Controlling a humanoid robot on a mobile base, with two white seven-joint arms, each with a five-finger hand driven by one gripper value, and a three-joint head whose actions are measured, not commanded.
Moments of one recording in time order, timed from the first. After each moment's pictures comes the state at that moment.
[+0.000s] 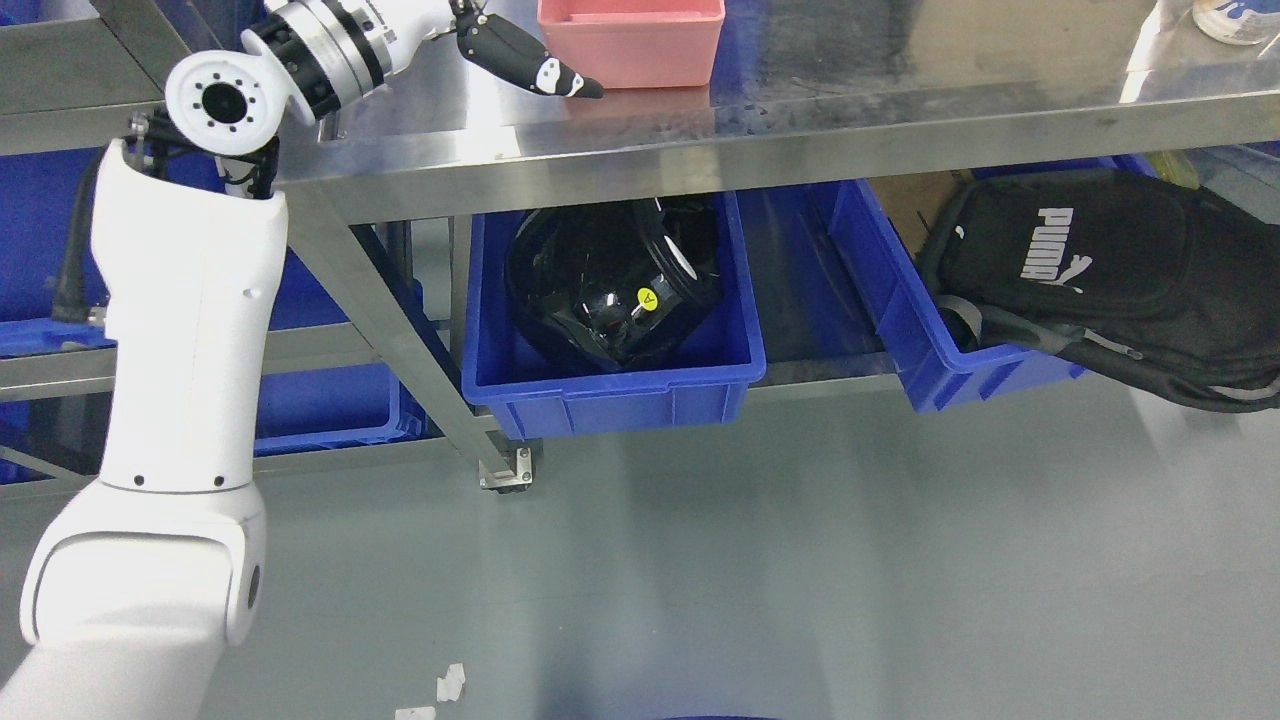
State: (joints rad) left arm -1.05 0.14 -0.26 -1.22 -0.30 -0.12 -0.81; right arm 0.00 0.00 -0.05 0.00 0.00 -0.05 0.00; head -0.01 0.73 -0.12
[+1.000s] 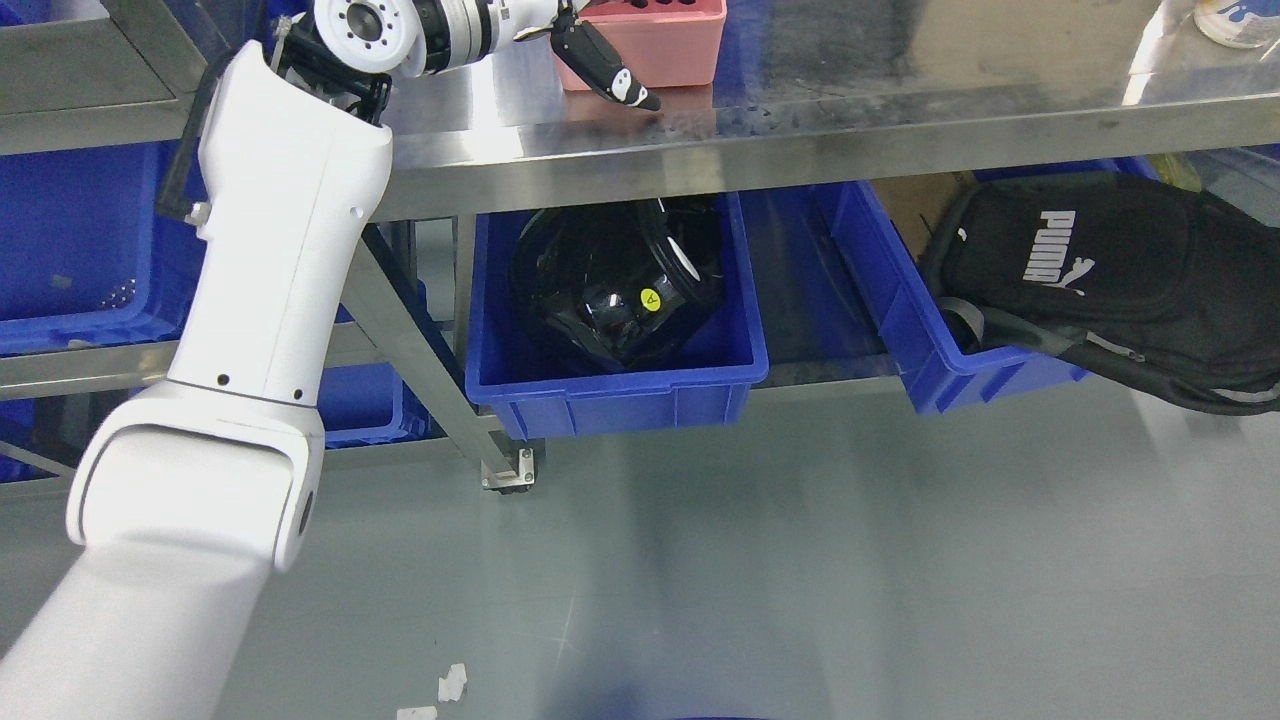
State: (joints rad) left arm -1.22 0.02 -0.35 -0.91 -0.46 -0.03 -0.87; right arm 0.00 0.00 -0.05 0.00 0.00 -0.06 0.00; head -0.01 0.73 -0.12
